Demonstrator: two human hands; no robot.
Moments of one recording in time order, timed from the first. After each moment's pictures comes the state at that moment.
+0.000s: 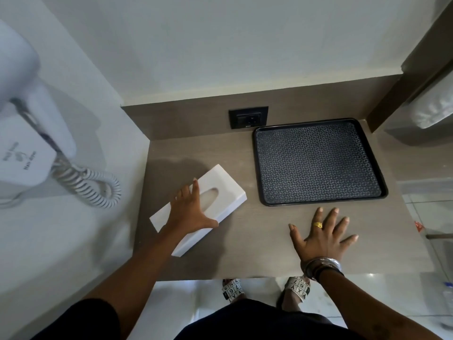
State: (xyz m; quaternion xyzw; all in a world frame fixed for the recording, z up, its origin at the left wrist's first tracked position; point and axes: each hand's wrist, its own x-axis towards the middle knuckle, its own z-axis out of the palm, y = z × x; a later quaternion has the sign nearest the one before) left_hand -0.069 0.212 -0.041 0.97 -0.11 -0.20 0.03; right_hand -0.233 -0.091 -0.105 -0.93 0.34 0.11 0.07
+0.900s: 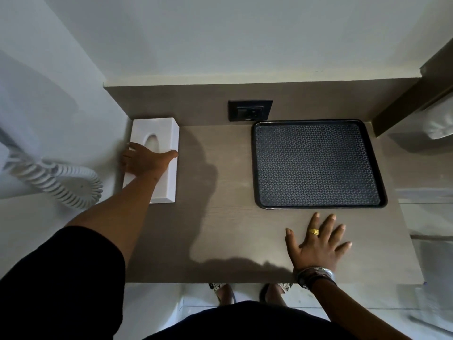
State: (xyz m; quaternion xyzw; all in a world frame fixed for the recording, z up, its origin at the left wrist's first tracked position) left_hand 0.072 0.238 -0.048 0.94 0.31 -0.08 0.14; right_hand -0.232 -0.091 -0.109 -0.93 0.34 0.10 0.06
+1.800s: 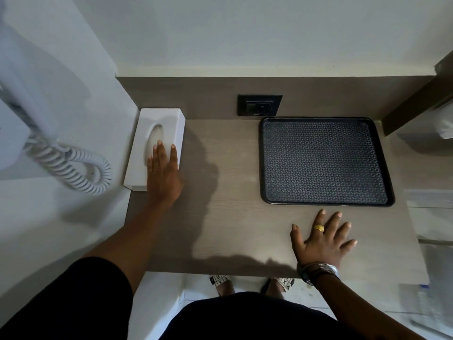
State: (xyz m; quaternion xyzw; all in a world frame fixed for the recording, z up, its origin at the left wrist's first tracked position) left_hand -0.008 0.254 -0.089 1.00 -0.07 0.05 -0.01; right_hand -0.232 -0.087 -0.099 -0.93 0.35 0.12 0.08
